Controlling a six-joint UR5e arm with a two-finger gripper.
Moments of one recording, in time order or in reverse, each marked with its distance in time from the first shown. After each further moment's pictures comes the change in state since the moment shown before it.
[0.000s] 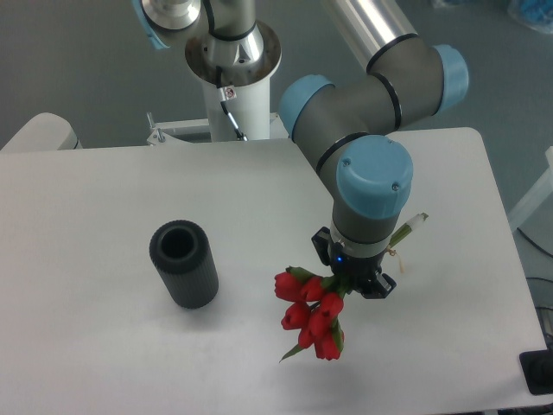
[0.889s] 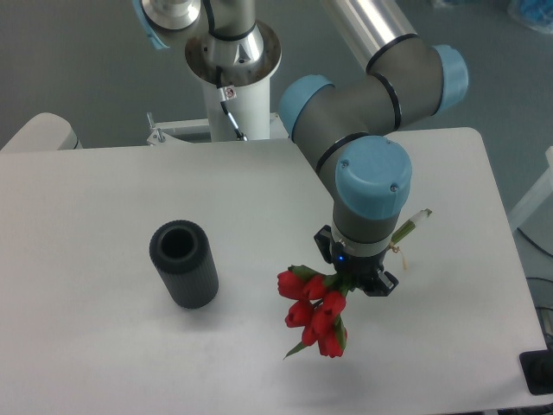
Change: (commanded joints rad) arm 0.000 0.000 -0.006 -0.003 0.021 -0.027
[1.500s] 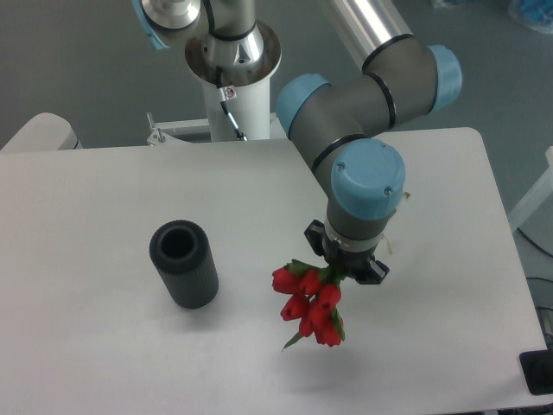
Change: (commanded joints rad) arm 0.002 0.077 -0.149 -0.034 0.000 -0.192
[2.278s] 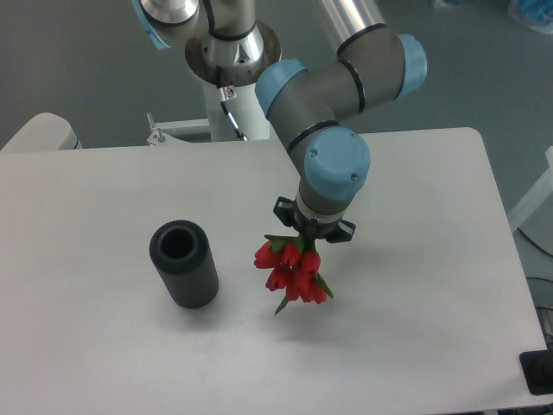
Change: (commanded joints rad) arm -0.006 0.088 -0.223 0.020 -0.008 -0.198
